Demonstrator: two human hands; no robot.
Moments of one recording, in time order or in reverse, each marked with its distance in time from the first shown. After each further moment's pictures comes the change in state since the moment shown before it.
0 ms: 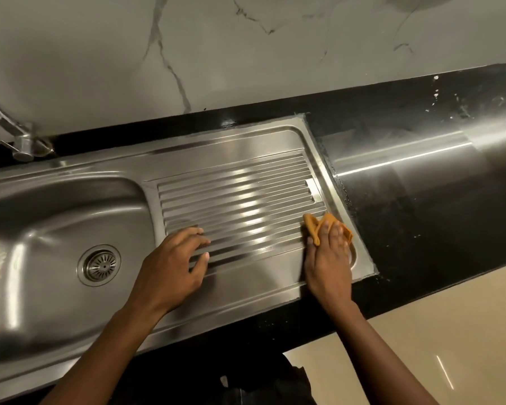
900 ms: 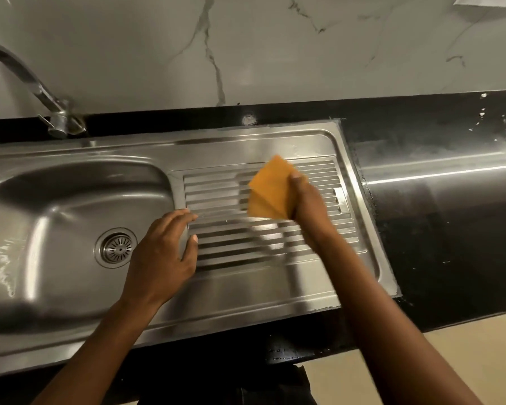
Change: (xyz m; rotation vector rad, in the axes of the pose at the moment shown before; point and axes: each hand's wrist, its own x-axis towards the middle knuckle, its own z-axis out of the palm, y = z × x) left_hand -0.005 -0.032 -0.020 -0.023 0.196 -0.107; right_hand 0.080 -0.150 -0.025 1.044 -0.337 0.114
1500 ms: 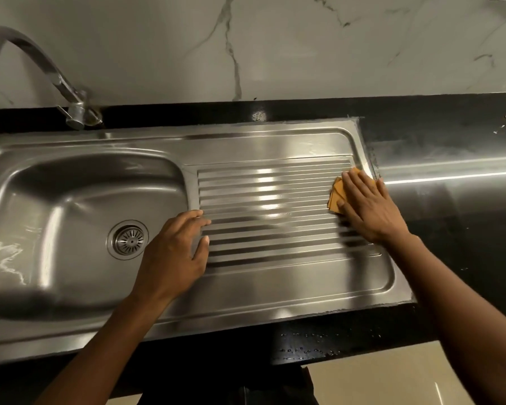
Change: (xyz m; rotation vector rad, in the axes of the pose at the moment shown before) left_hand -0.002 -0.013 0.002 0.024 -0.040 -0.002; right_hand 0.065 0.033 -0.152 -1.592 -0.158 -0.436
